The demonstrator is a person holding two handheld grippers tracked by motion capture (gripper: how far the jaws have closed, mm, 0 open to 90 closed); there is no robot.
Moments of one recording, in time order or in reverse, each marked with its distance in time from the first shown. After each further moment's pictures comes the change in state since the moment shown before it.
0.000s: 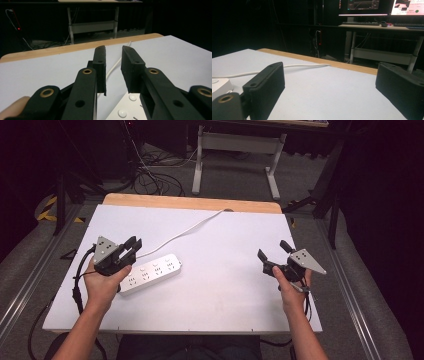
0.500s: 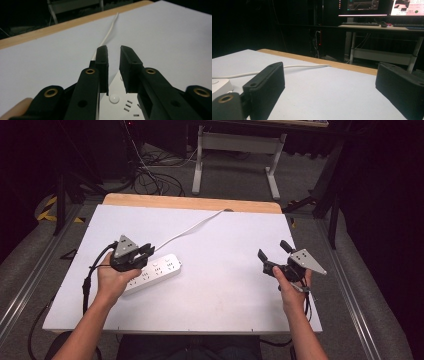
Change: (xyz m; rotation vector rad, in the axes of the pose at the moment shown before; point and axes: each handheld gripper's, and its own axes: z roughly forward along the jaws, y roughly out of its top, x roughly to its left) left arm -0.004 -0.005 0.027 0.183 -0.114 0.092; right arm 0.000 0.000 -0.001 -0.005 -0.003 -0.002
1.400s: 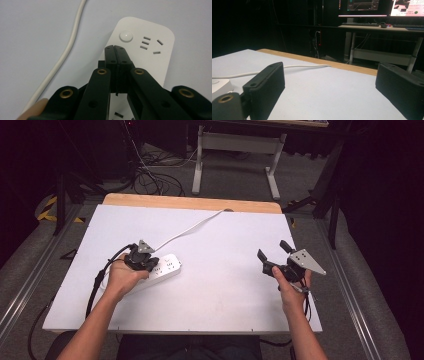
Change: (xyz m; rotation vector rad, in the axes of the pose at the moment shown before) left arm -0.003 -0.015 0.054 0.401 -0.040 0.088; right arm 0.002 0.000 0.000 -0.003 0.000 -0.007
